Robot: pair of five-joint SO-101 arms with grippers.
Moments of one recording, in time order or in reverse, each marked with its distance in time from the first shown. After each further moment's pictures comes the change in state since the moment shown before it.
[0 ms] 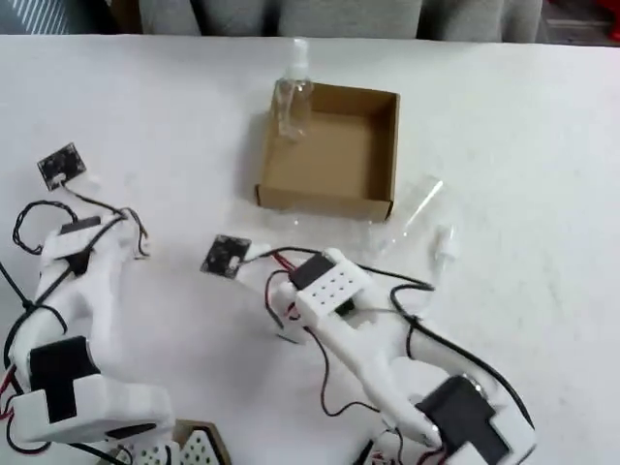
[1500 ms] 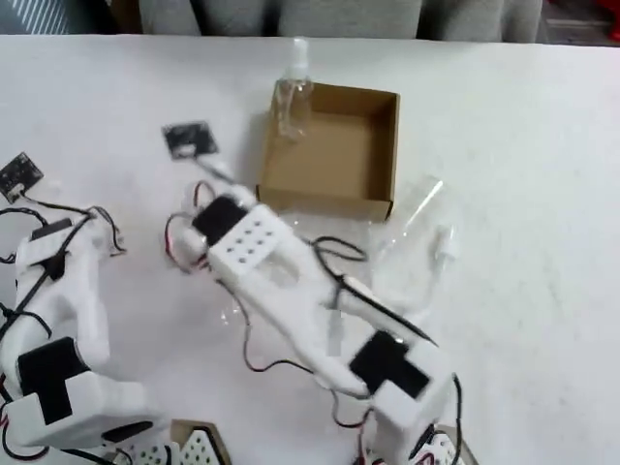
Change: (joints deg) left arm -6.9 0.4 -2.1 0.0 5.2; right arm -9.1 22.5 -54.3 17.1 -55.9
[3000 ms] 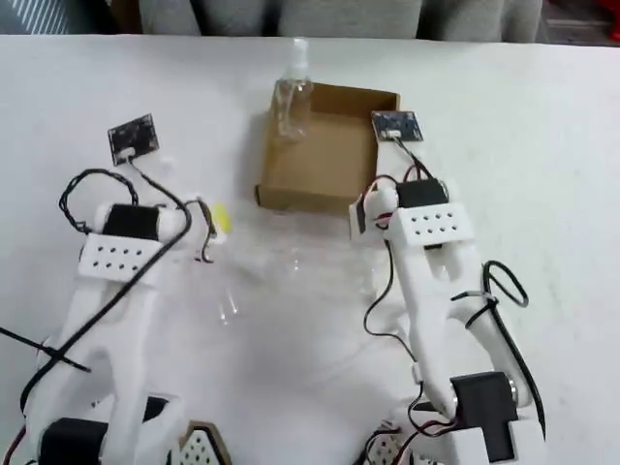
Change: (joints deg) left arm 30.5 -24.6 -5.6 32.9 7.4; right arm 38.7 -22.2 35.0 -4.4 21.9
